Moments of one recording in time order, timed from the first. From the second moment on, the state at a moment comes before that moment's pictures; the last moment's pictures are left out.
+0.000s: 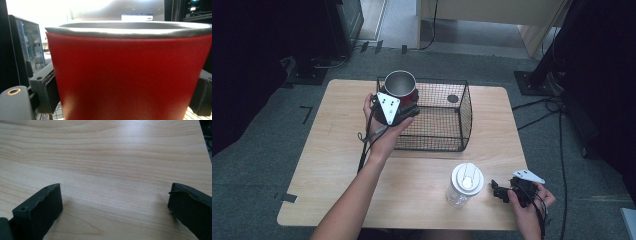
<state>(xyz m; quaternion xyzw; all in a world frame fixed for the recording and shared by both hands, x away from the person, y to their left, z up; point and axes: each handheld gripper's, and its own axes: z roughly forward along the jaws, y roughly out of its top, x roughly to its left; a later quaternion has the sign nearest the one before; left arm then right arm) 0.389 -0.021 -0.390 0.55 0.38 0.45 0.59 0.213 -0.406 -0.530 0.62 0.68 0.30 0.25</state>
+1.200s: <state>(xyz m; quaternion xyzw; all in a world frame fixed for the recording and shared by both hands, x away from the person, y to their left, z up) 0.458 -0.057 -0.451 0.69 0.44 0.37 0.44 0.214 -0.409 -0.530 0.62 0.68 0.30 0.25</state>
